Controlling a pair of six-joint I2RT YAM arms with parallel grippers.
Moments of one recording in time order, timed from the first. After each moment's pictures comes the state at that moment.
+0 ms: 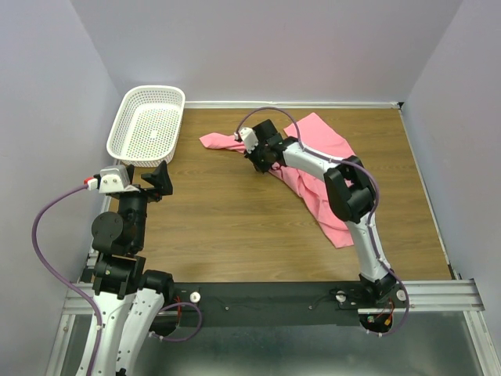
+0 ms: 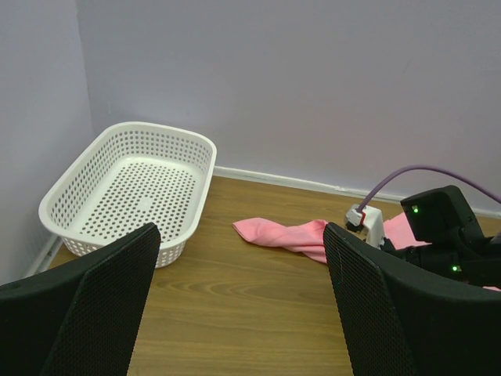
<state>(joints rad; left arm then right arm) -0.18 0.36 0.67 -0.10 -0.19 -0.18 0.62 2.29 1.80 -0.41 -0.14 -0.31</state>
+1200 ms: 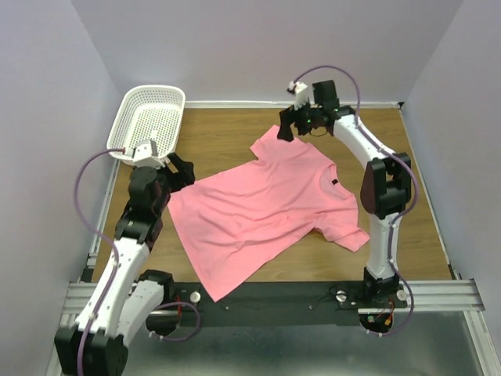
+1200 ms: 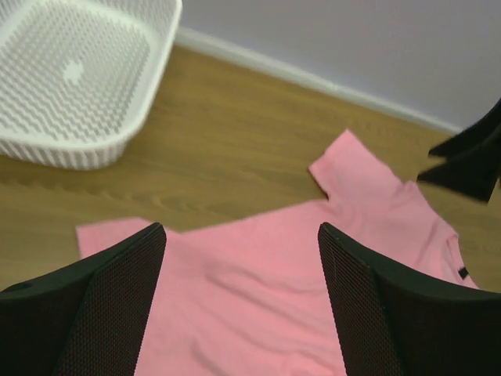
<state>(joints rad) -0.18 0.73 0.66 -0.10 -0.10 -0.43 0.35 2.08 1.83 -0.48 -0.49 -0.23</state>
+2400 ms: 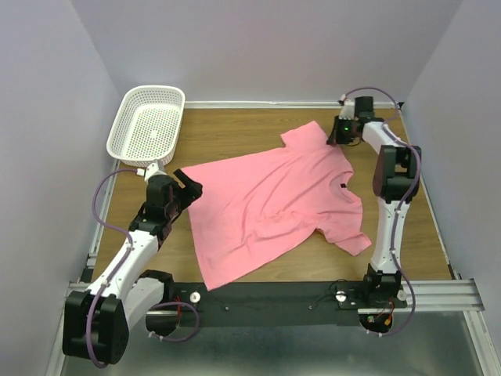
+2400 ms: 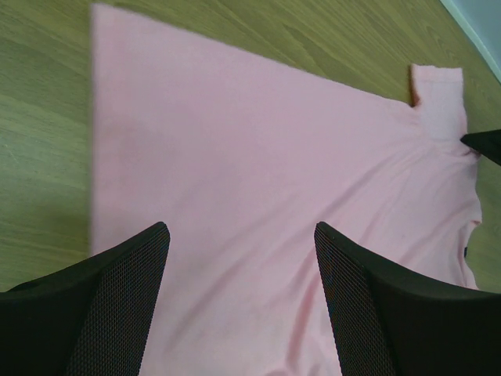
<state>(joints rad) -0.18 0.92 0.47 -0.06 -0.05 -0.76 0.03 2.39 1.91 -0.42 -0.43 -0.01</state>
